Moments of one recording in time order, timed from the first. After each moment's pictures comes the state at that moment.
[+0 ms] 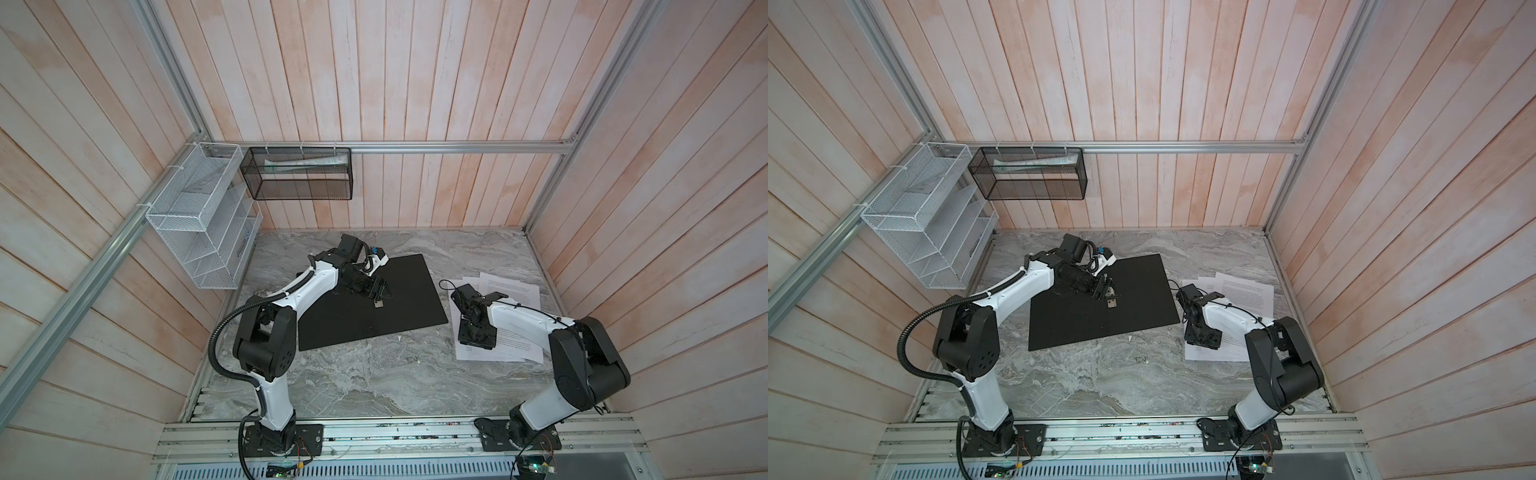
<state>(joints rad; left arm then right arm) -0.41 1.86 1.47 -0.71 0.62 0.06 0.44 1.58 0.88 -0.84 0.24 0.72</state>
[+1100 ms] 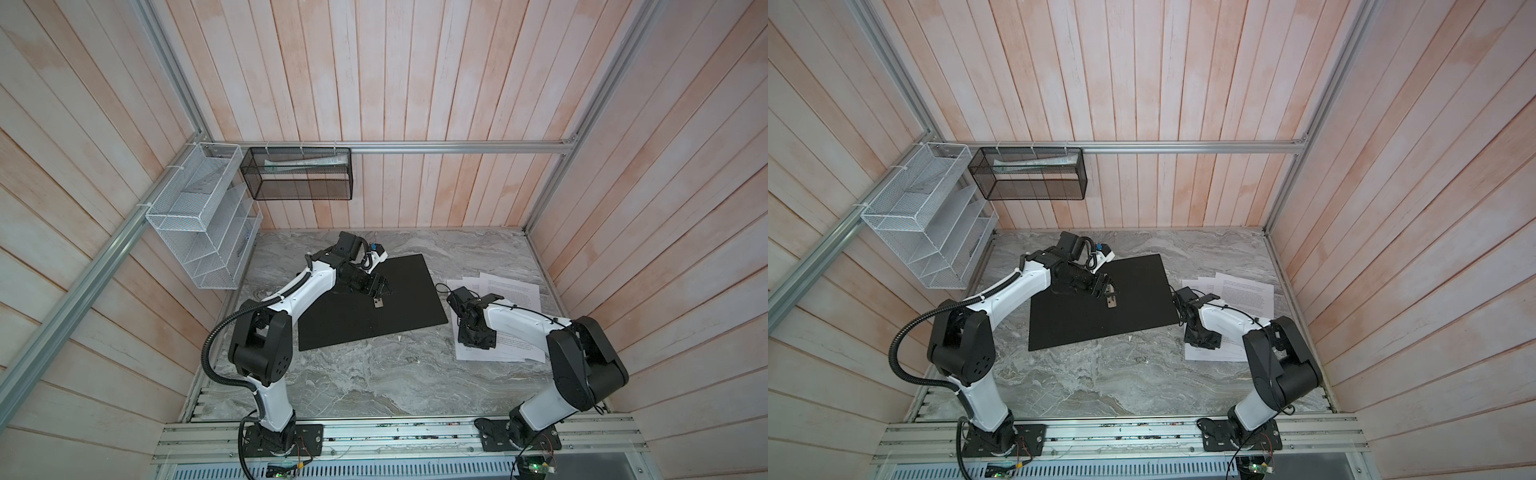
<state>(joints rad) -0.41 1.82 1.47 -0.70 0.59 0.06 0.48 1.60 0.88 -0.86 0.32 0.73</state>
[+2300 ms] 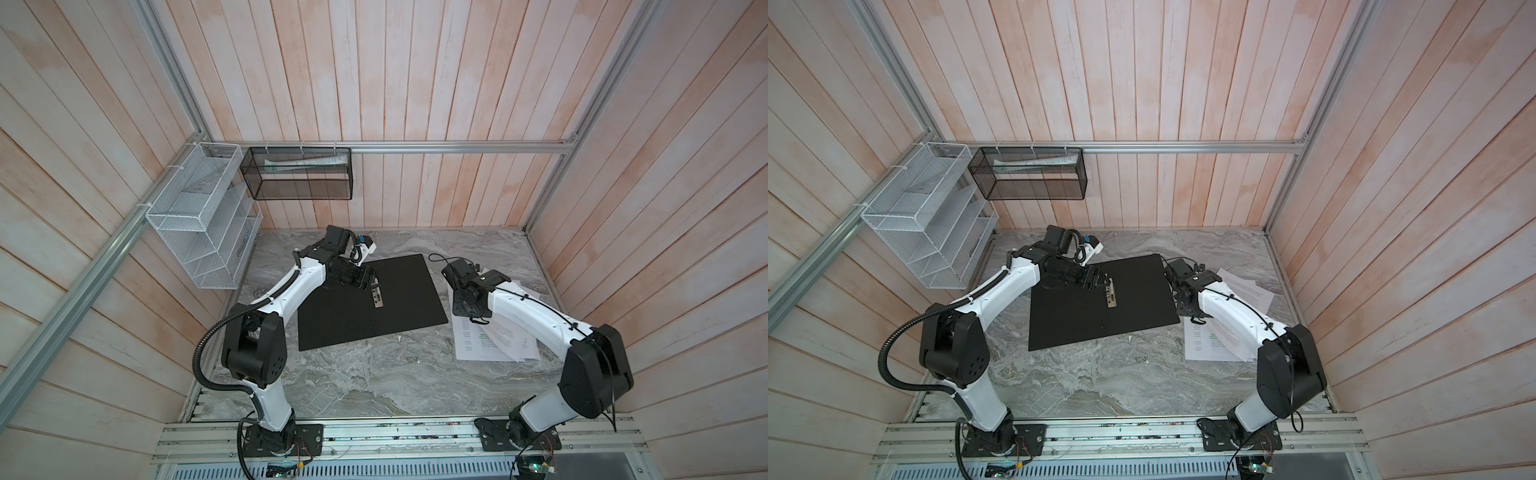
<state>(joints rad) -0.31 1.79 1.52 -0.73 0.57 0.06 0.56 1.54 1.27 -0.97 0.43 0.64</state>
